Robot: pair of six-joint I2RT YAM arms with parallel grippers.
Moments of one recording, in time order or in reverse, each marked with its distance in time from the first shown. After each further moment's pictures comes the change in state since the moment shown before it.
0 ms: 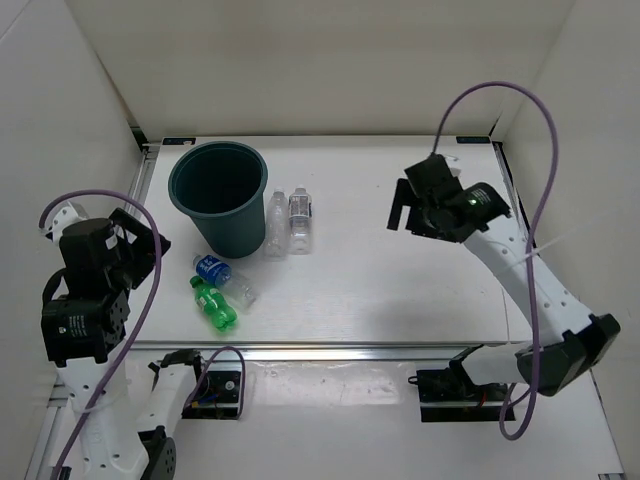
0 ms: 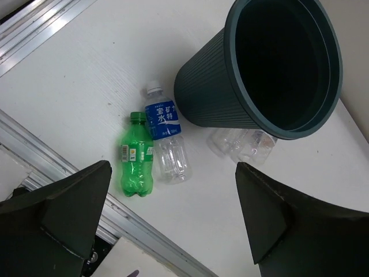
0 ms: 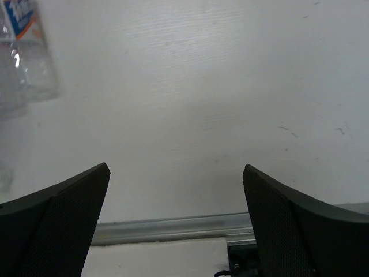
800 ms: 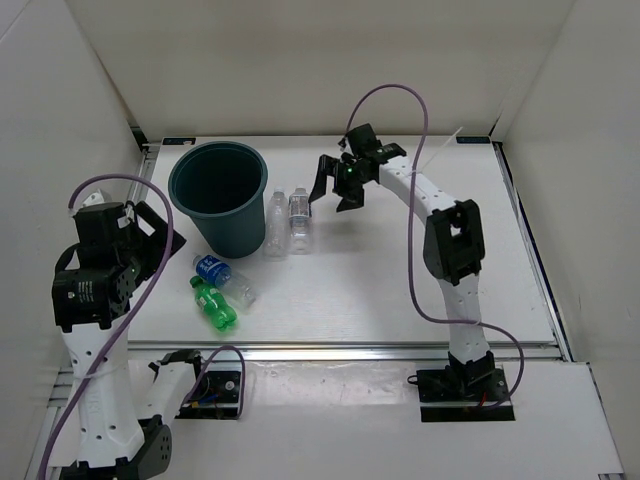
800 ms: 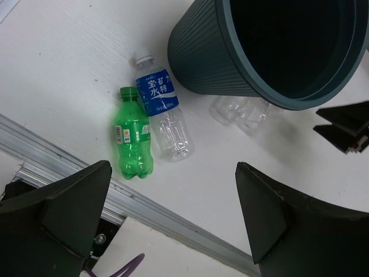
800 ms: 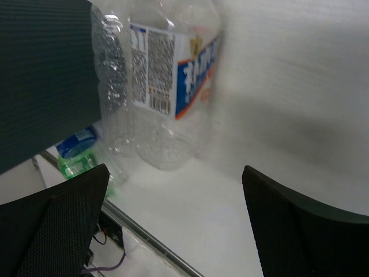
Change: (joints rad) left arm -0.018 0.090 -0.029 0.000 0.125 0.060; right arm -0.079 0.876 0.487 0.372 -0.795 -0.103
